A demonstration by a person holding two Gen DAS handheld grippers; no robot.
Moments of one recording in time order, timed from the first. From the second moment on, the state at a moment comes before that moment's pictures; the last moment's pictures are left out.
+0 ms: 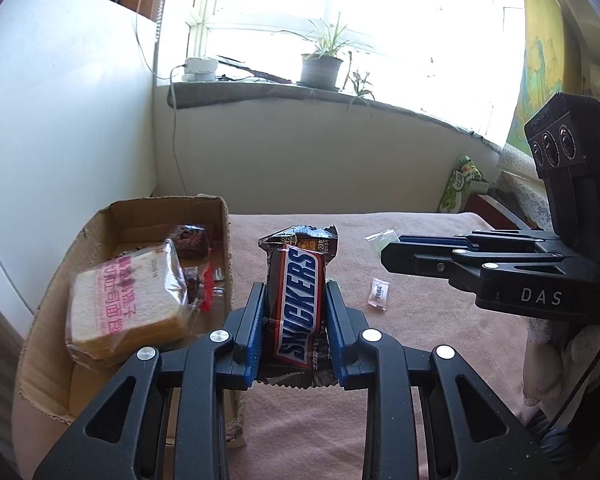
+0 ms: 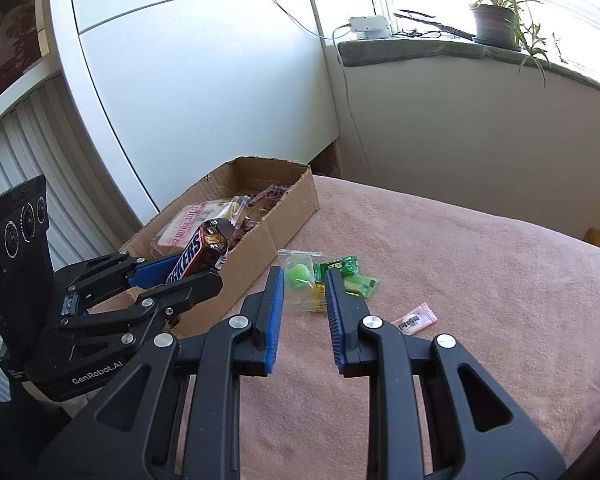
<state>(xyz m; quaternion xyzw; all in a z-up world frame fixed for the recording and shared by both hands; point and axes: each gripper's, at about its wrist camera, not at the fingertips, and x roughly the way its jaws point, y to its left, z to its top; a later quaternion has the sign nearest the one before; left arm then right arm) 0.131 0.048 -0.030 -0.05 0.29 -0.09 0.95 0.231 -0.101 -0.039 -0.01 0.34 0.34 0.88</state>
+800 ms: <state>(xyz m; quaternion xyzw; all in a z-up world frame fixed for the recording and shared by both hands) 0.093 0.130 -0.042 -0.10 0.27 -0.01 0.96 0.218 0.012 -0.054 -0.04 0.35 0.42 0.84</state>
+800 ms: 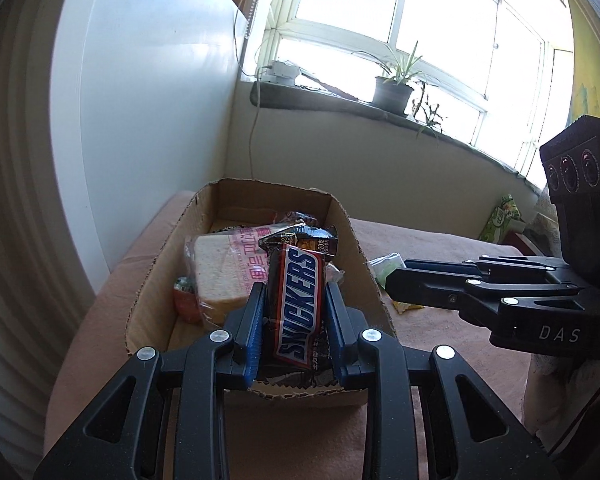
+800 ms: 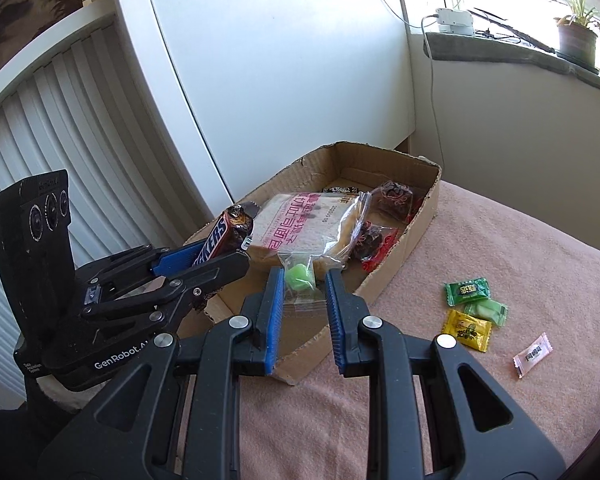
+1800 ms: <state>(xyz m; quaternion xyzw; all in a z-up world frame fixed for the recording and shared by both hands) 0.090 0.139 -0.043 -0.10 0.28 0.02 0.96 0.214 0.037 -0.067 -0.06 0.36 0.43 0.83</state>
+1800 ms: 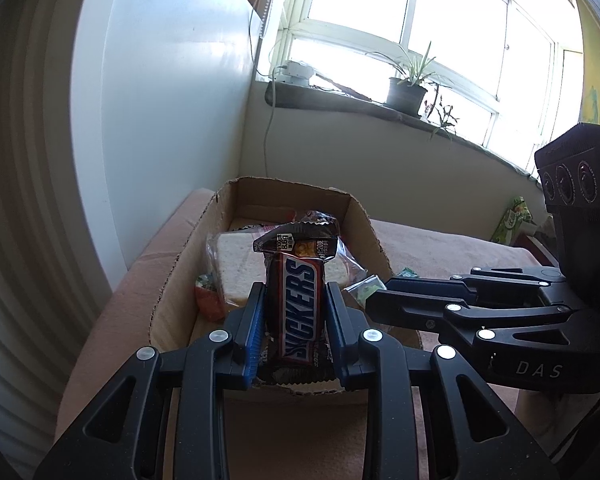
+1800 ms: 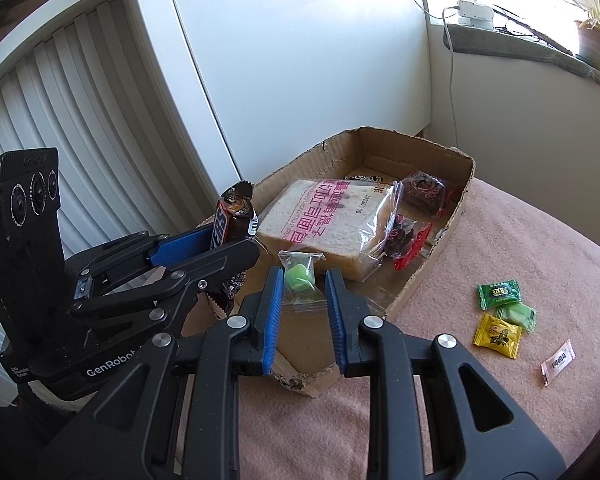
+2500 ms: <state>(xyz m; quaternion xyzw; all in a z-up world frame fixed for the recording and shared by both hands) 0.088 0.137 -0.041 -0.10 0.27 0.02 0.96 0.217 0.020 -0.062 -0.06 0.35 0.41 0.84</state>
